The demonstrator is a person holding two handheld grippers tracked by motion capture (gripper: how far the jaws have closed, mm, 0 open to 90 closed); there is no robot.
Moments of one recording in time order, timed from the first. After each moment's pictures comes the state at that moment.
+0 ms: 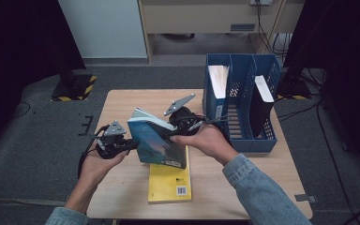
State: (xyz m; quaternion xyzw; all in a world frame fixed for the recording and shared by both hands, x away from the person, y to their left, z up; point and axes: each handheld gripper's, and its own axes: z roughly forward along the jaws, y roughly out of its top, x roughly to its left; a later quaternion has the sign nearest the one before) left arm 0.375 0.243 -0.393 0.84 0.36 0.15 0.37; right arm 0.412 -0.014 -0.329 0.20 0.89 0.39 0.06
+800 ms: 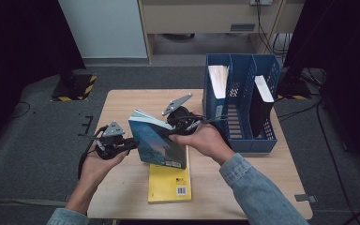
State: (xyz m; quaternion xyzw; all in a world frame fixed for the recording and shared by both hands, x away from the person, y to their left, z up) left arm 0.374 0.248 -0.401 0.83 0.37 0.17 0.38; right arm 0.414 -0.010 -0.330 0.20 0.90 0.39 0.06
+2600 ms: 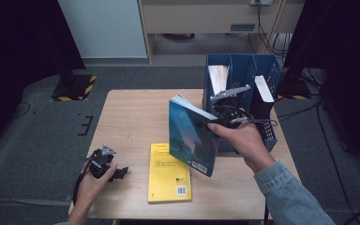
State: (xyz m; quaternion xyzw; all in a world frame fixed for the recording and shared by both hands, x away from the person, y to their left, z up) left arm 0.369 0.300 -0.517 0.82 0.48 0.16 0.25; right arm 0.406 -0.117 -0.300 0.35 0.83 0.44 0.05
